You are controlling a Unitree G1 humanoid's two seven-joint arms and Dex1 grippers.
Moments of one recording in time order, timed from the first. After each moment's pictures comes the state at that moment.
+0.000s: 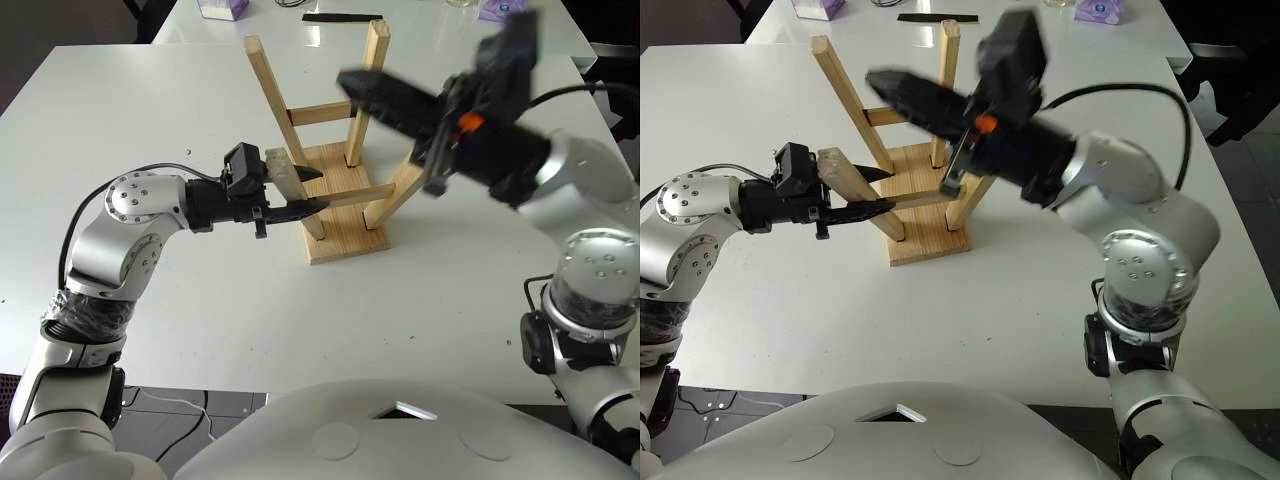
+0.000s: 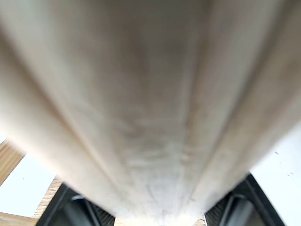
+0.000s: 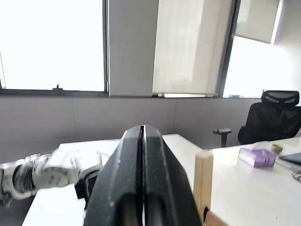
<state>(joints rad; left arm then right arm) -0.27 0.79 -0.16 -0.21 -0.62 0.24 -1.08 -0.56 -0.37 -0.21 -0.63 1.08 0.84 0.37</state>
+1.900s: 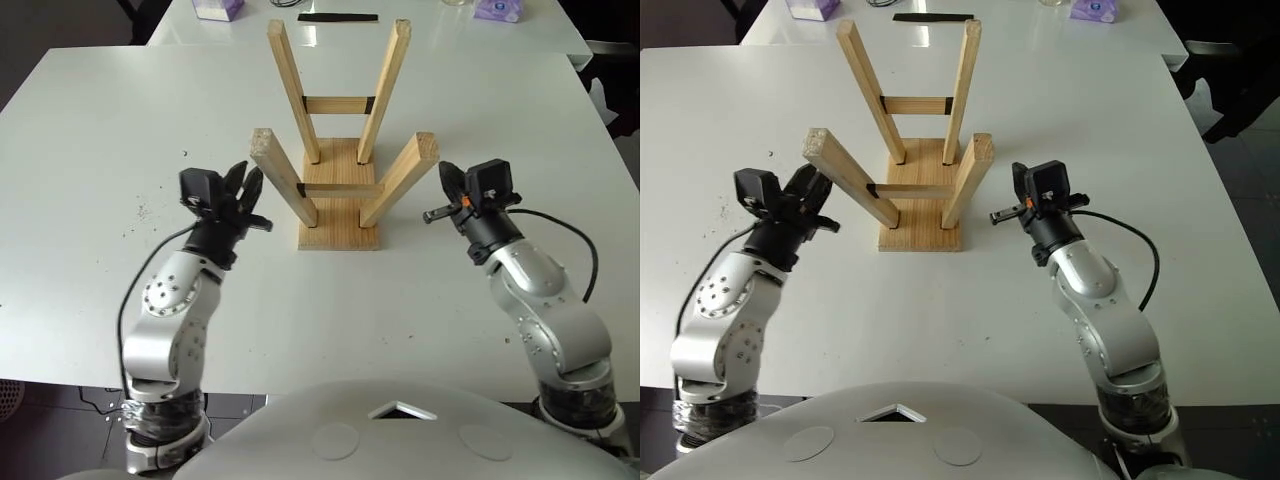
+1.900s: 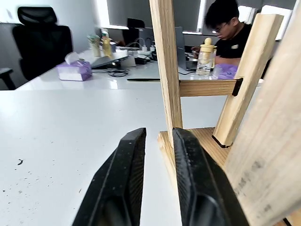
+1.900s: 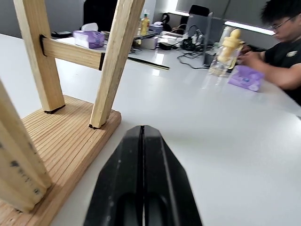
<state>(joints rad) 0.24 0.19 0.01 -0.71 -0.23 0.46 -0.07 0.13 -0.35 0.25 -0.78 0.13 0.66 -0.08</state>
